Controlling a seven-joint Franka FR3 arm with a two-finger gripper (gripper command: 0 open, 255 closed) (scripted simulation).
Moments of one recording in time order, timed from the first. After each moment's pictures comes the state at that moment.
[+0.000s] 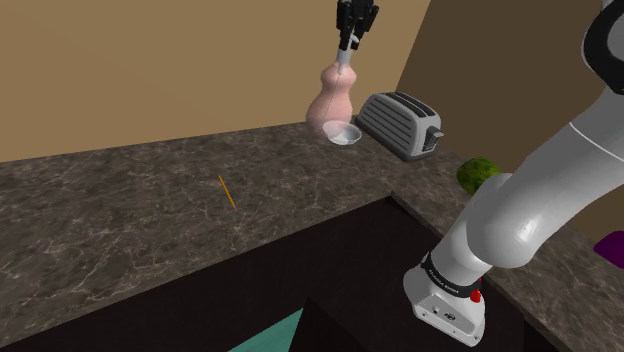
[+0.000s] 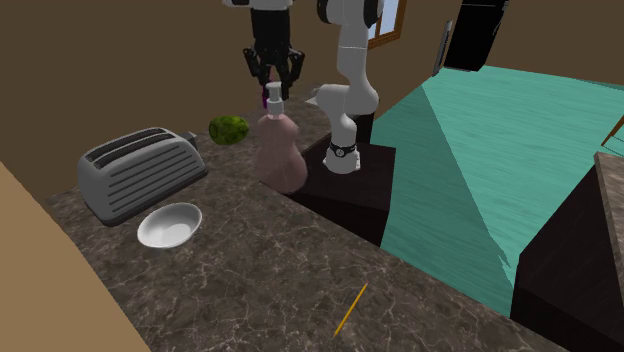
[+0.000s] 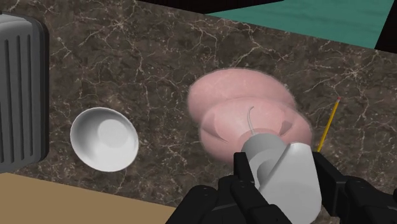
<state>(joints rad) 0.01 -0.17 -0.16 -1.62 -0.02 1.48 -0.04</state>
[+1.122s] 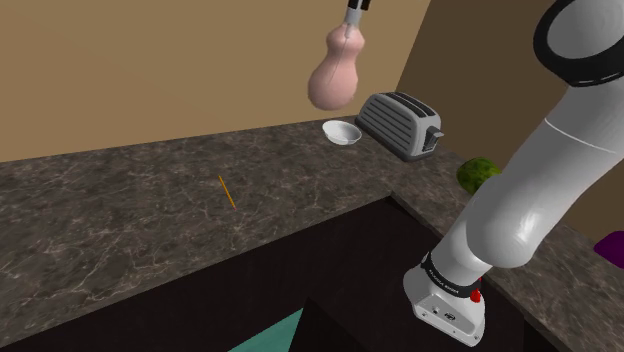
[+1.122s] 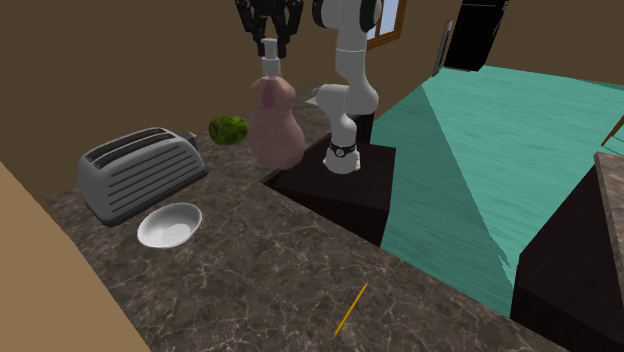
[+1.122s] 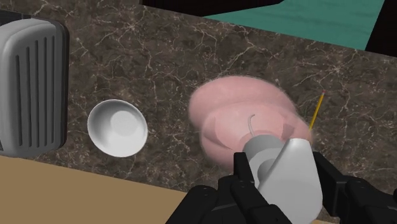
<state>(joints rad) 0.00 -0.01 -0.17 -1.18 0.00 1.20 -0.06</state>
